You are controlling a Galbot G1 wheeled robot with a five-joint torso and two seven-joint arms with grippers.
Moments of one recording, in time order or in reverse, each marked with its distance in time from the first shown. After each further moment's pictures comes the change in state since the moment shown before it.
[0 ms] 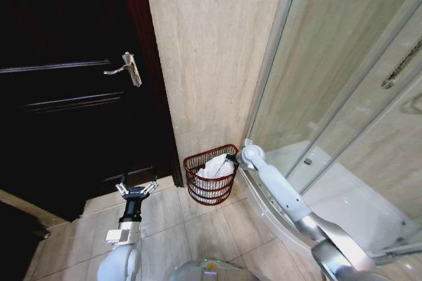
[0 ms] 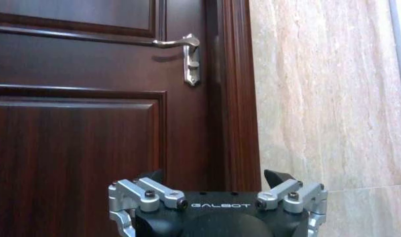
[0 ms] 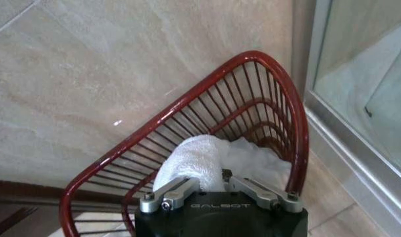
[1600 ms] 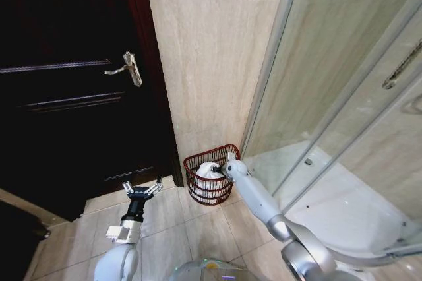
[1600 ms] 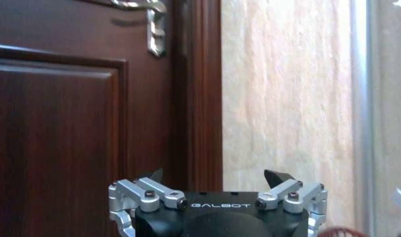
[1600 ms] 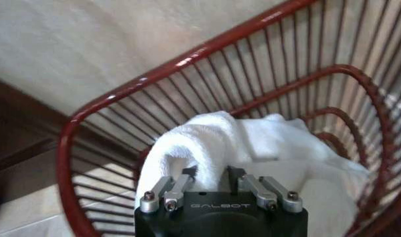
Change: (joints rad) left arm 0.027 0.178 0.066 -0.008 -0.104 0.123 0.029; right arm -0.103 0.159 0.061 -0.253 -0.651 0.042 -0.660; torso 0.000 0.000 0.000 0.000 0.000
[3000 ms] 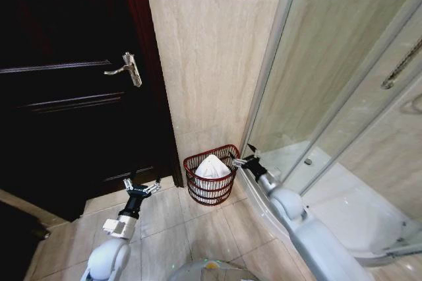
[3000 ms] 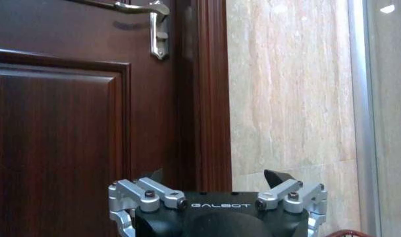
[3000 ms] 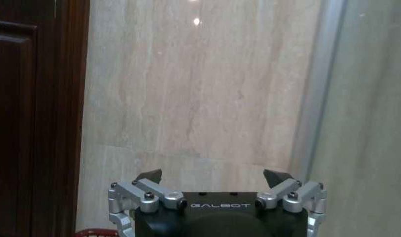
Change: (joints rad) left arm -0.034 0.153 -0.003 0.055 -0.113 -0.046 -0.037; right arm -0.751 -0.320 0.358 1.005 -0.605 0.576 -0.118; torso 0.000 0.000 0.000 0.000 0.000
